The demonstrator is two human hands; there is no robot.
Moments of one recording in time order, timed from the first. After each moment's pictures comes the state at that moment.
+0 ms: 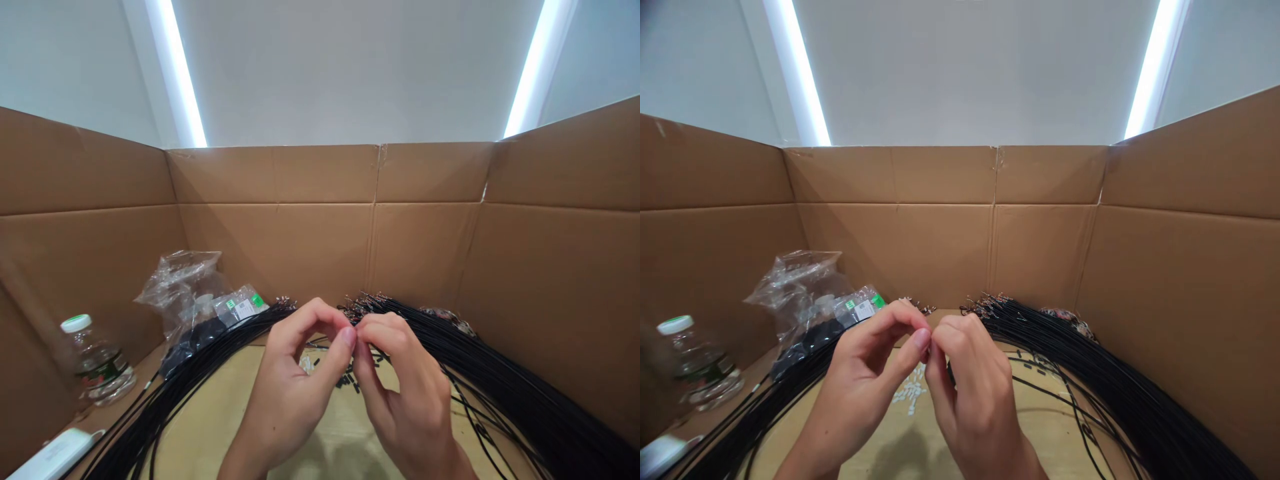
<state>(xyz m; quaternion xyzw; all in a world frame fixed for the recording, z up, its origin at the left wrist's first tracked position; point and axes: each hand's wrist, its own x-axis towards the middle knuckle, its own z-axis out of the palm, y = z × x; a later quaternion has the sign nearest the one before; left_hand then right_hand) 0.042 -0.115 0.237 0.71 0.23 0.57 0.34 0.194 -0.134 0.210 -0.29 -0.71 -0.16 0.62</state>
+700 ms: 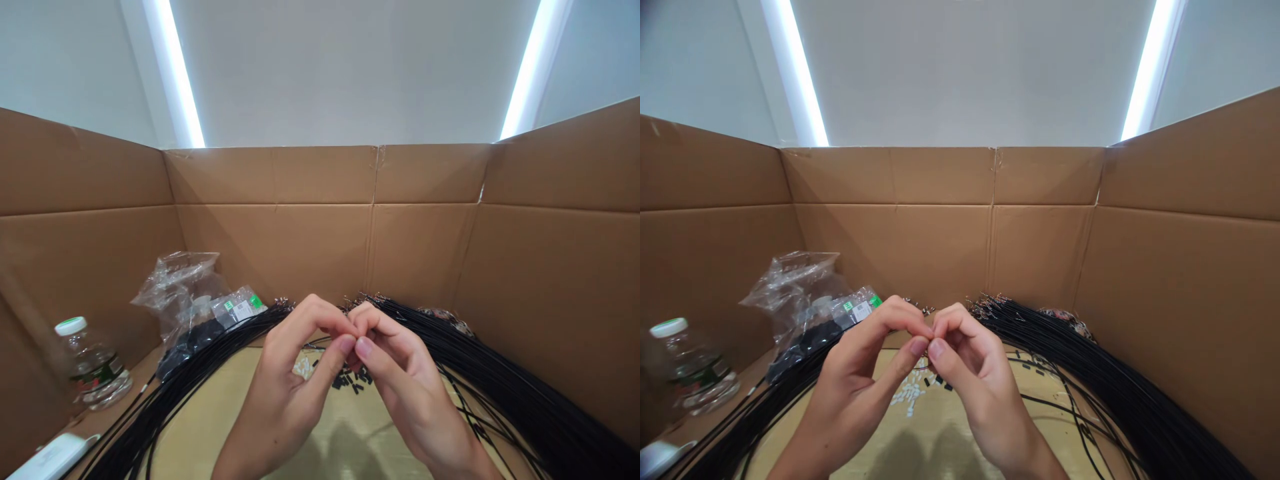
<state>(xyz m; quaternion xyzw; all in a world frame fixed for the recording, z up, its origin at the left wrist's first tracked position) 0.035 -0.115 0.234 0.76 0.19 0.56 0.25 0.202 -0.134 0.212 -0.19 -0.60 0.46 0.63</state>
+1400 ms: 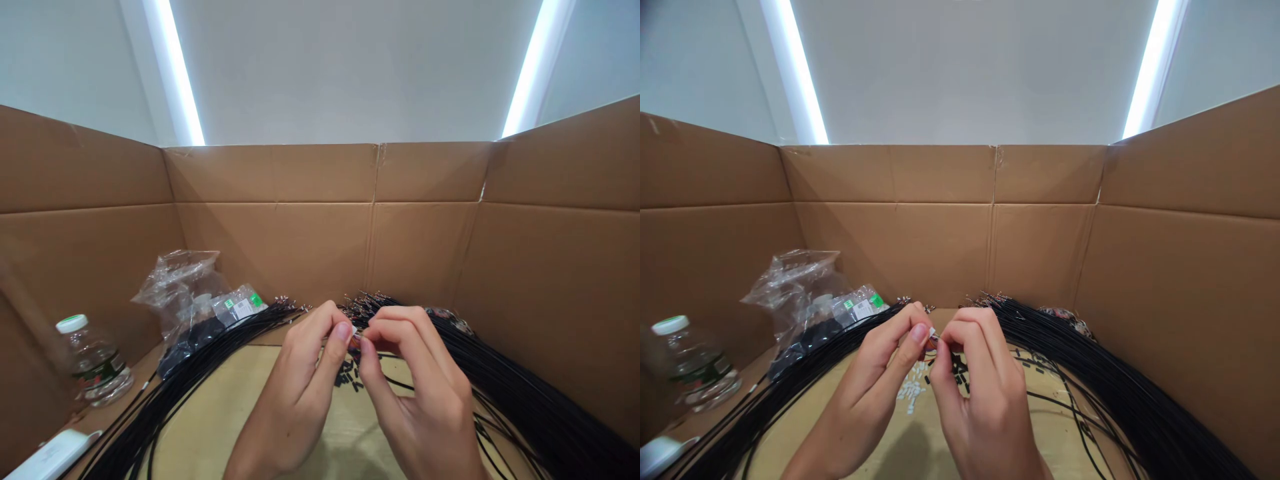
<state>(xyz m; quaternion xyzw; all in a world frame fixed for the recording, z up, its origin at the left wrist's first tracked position) 0.041 -0.119 0.229 0.76 0.26 0.48 0.35 0.197 -0.153 0.221 -0.37 -0.69 -0.15 0.60</state>
